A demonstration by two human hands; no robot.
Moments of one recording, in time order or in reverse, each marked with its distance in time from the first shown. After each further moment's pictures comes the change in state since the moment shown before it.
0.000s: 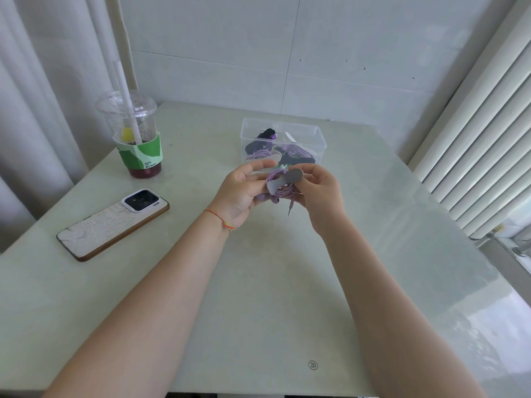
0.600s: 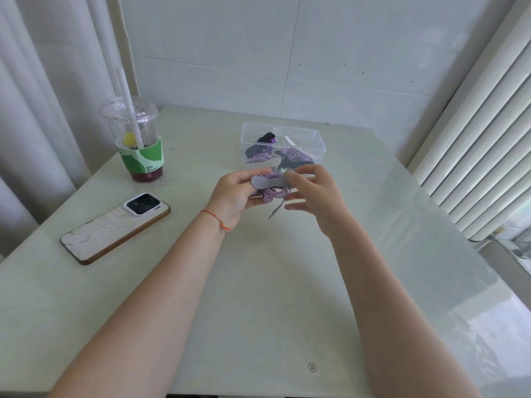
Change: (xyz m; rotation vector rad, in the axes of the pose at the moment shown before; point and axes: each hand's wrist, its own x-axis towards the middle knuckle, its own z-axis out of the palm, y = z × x) left_hand 0.006 -0.002 -0.010 0.062 0.090 0.010; right_hand 0.000 -0.013 -0.006 -0.196 -0.060 0.113
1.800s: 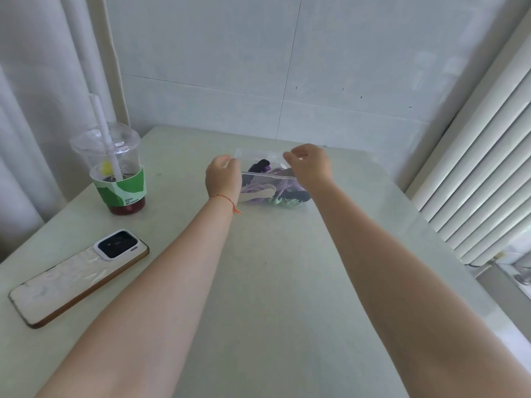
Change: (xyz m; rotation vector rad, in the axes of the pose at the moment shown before) left_hand 0.116 0.030 0.004 0.476 0.573 0.088; right_hand 0.151 -0.039 0.002 -0.556 0.236 -0.251
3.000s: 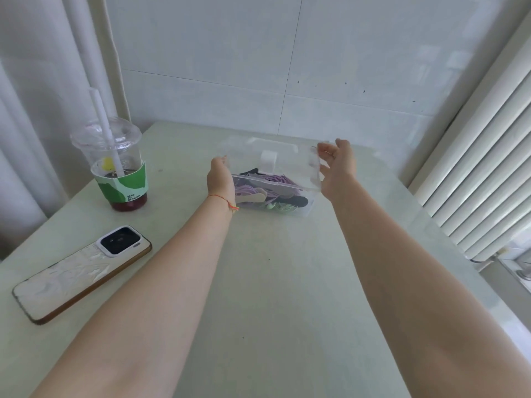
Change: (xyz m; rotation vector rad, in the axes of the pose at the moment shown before) left_hand 0.008 -0.012 0.003 -0.445 -0.033 -0.288; right_hand 0.005 0.019 -0.025 0.969 -0.005 0.506
